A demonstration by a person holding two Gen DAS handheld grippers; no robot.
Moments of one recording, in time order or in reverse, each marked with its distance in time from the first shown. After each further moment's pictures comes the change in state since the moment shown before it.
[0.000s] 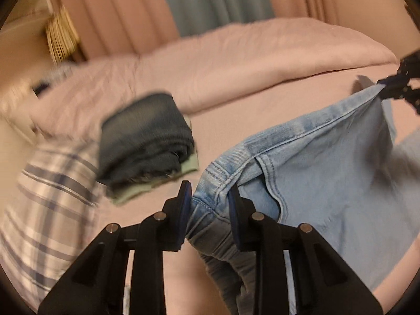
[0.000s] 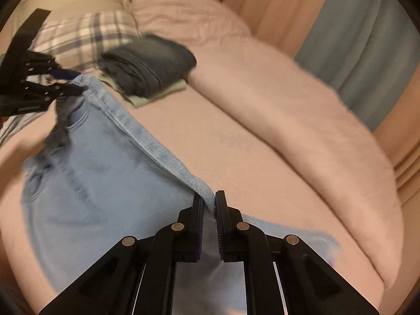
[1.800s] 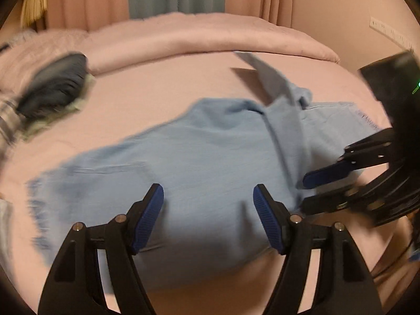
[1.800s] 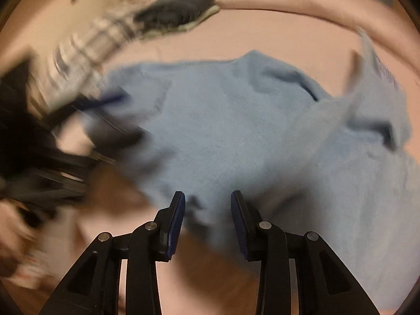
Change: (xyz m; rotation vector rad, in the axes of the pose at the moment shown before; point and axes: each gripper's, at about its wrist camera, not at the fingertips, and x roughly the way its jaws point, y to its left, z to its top) left arm -0.008 -0.173 -0.086 -0.168 0.059 -0.402; right arm 0.027 0.072 -0.140 0.494 0.204 0.477
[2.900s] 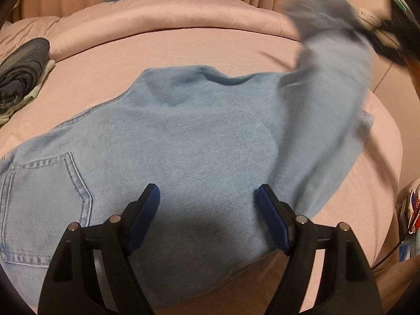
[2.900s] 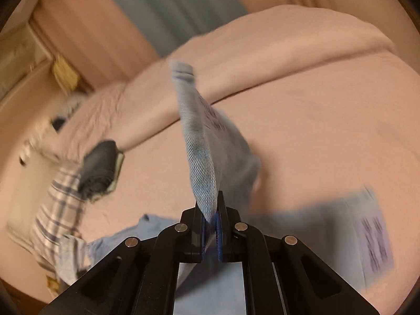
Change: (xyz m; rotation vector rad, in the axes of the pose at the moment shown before) left arm 0.048 -0.036 0.012 0.018 0.083 -0.102; right arm -0.200 -0.107 -0.031 0.583 -0.497 -0.186
